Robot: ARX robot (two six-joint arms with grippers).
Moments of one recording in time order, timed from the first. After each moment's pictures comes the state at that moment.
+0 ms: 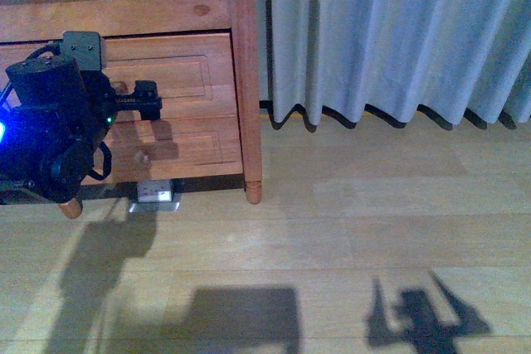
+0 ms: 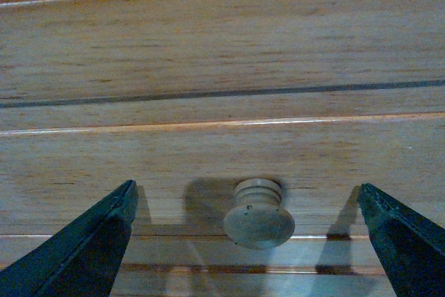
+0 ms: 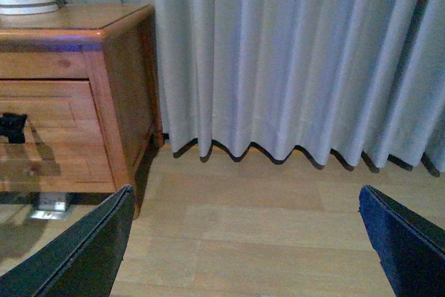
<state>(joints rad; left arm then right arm) -0.05 2.68 1.57 1.03 -0.12 0.10 0.00 0.00 0.01 0.00 0.00 0.00</state>
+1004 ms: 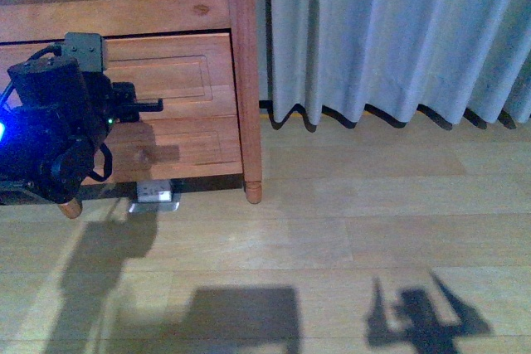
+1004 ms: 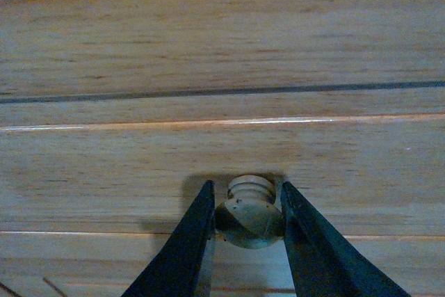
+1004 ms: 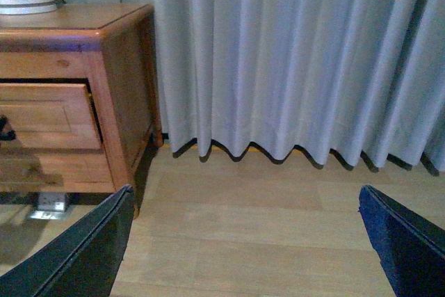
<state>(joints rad) -0.06 2.61 1.43 1.07 -0.14 0.08 0.00 0.00 0.01 0.00 0.00 0.00</state>
